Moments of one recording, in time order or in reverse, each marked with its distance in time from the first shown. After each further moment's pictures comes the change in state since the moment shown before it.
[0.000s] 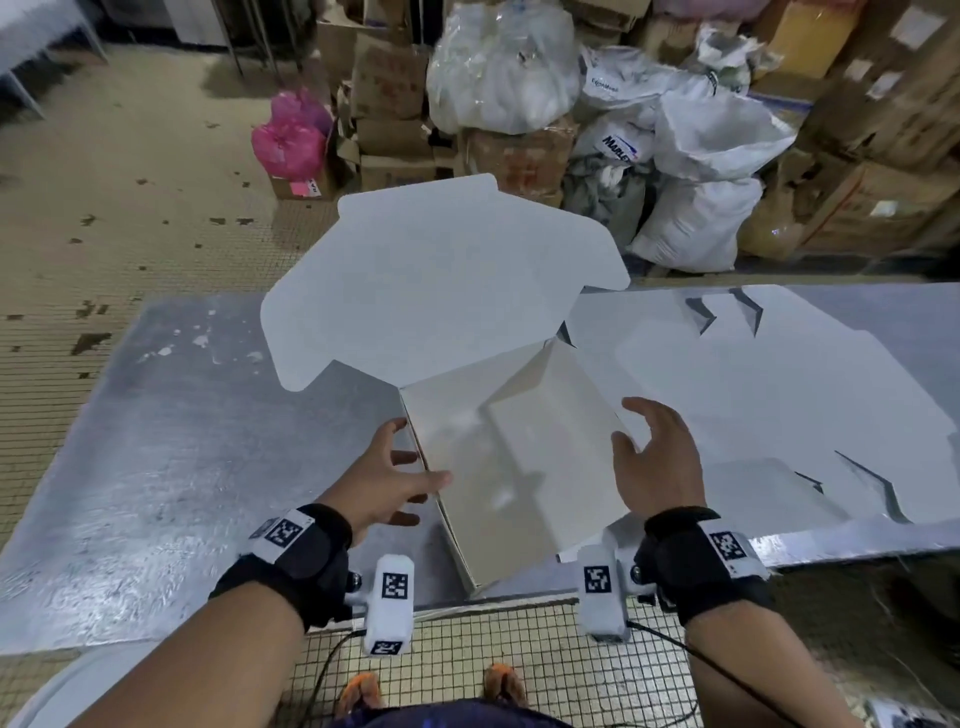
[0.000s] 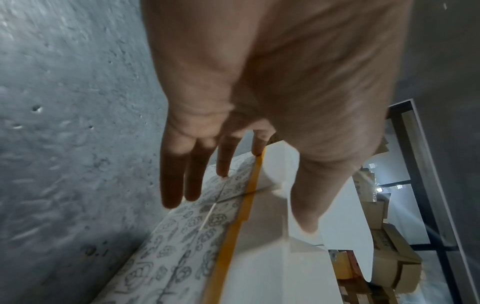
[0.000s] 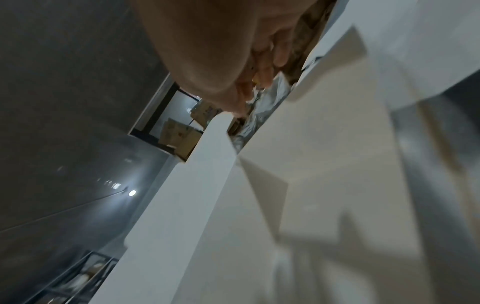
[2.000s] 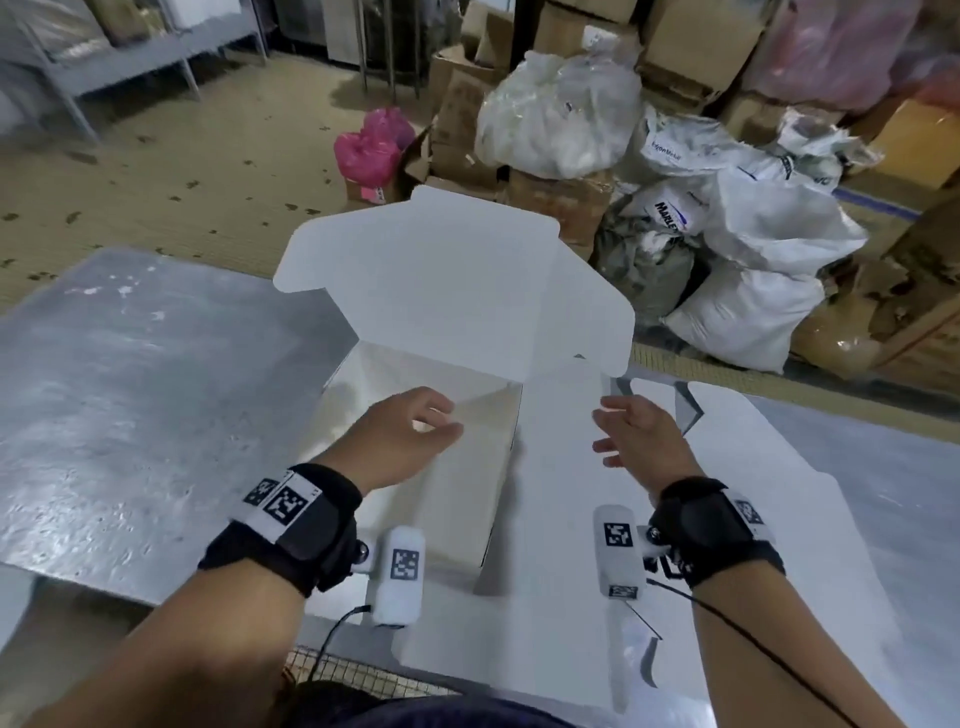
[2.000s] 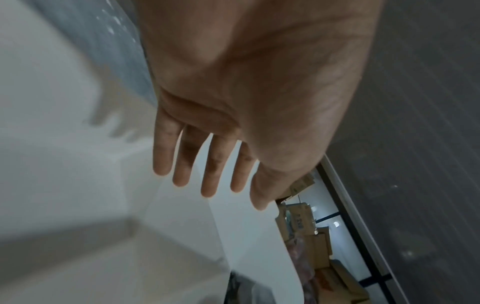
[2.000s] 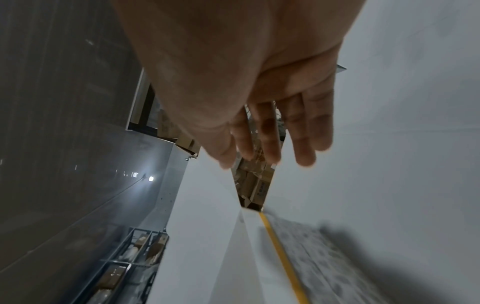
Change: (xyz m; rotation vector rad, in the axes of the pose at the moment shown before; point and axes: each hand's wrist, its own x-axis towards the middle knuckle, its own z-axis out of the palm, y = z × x) left_hand 0.061 0.149 0.260 0.272 0.341 0.212; right_hand 0.254 0.121 -0.148 0.300 -0.495 -0.033
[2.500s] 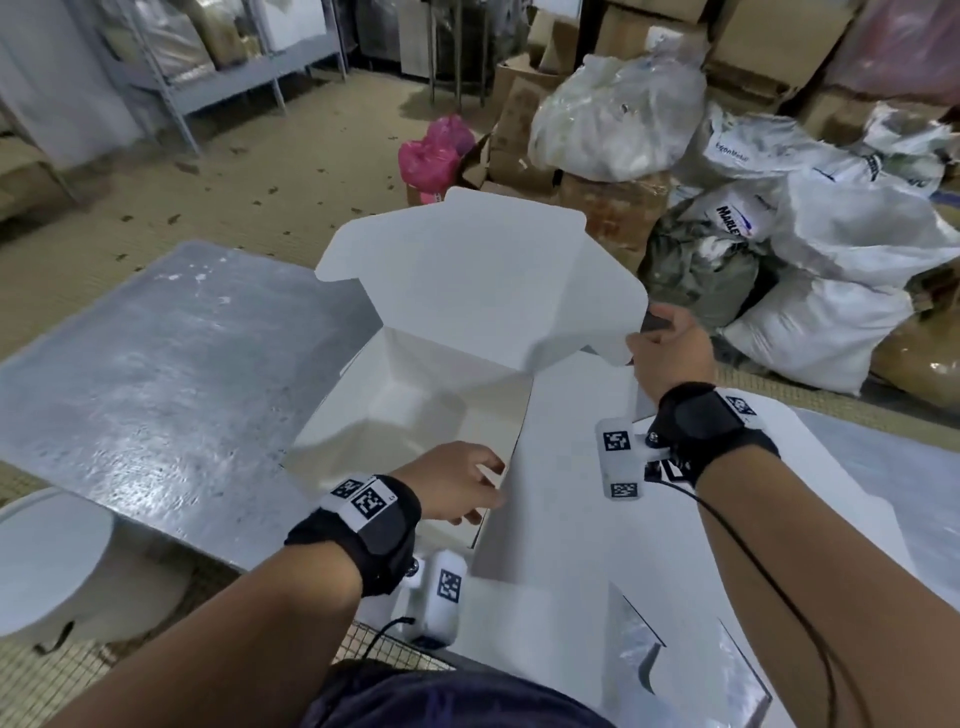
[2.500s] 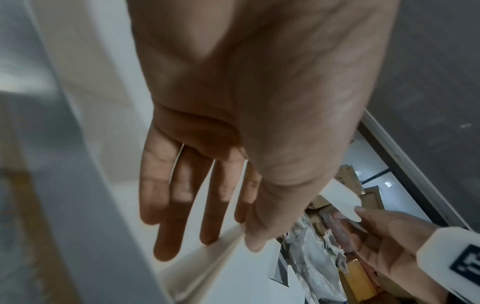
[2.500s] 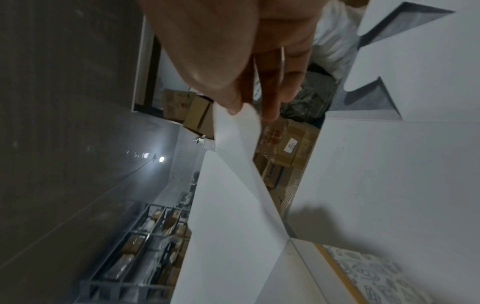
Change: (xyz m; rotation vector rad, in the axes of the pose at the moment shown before) left_hand -0.015 -0.001 0.070 0.106 -0.282 -0.173; right_hand 0.069 -0.044 -0.011 -0.069 0.254 -0.213
